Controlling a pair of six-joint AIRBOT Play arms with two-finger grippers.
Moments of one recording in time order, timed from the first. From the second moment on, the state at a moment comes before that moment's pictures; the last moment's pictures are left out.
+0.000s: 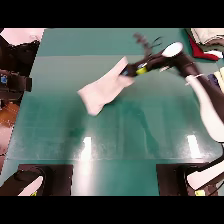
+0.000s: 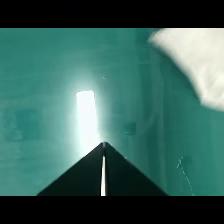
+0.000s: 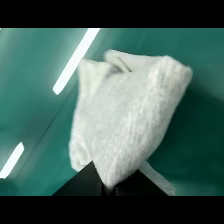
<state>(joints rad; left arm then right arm) -0.17 -0.90 1.37 1.63 -1.41 -1.60 0.16 -1.73 1.77 -0.71 1.19 1.14</state>
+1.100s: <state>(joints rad) -0.17 -0.90 1.37 1.46 -1.48 -1.64 -0.67 -1.69 1.93 -0.78 0.85 0.98</state>
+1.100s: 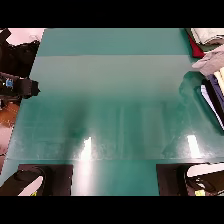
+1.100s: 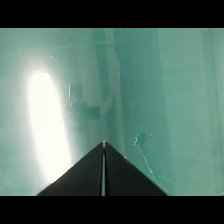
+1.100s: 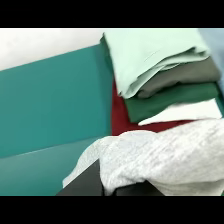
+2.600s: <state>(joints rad) -0.17 -0.90 1.37 1.45 -1.50 -1.64 -1.01 -1.38 1.69 -1.31 1.34 1.36</state>
